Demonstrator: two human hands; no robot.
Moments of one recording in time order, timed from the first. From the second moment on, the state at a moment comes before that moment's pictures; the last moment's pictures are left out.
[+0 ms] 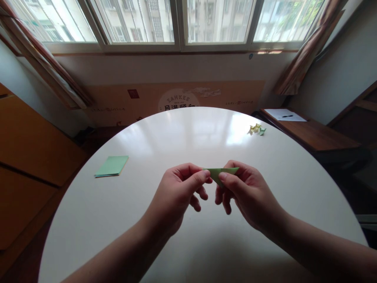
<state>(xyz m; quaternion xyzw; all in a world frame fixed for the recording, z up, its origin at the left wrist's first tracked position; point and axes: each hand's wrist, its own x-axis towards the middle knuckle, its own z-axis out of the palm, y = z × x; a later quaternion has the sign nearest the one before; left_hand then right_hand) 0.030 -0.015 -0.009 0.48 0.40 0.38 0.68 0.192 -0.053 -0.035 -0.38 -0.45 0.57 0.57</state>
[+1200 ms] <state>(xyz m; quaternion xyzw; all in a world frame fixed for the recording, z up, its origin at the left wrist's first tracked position) 0.012 0.006 0.001 0.73 0.42 0.12 0.53 0.204 -0.045 -0.028 -0.49 -0.59 0.51 0.39</state>
